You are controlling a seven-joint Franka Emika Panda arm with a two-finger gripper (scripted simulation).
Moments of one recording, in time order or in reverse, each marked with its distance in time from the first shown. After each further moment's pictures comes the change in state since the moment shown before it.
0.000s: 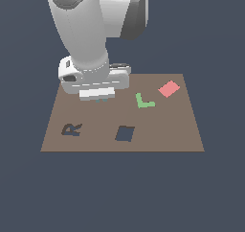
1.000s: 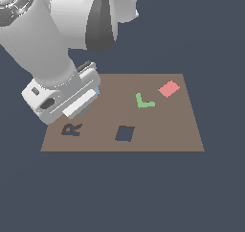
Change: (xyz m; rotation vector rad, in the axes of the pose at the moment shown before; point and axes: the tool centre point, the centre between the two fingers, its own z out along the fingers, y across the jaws) arm 0.040 0.076 -0.004 -0.001 0.001 -0.706
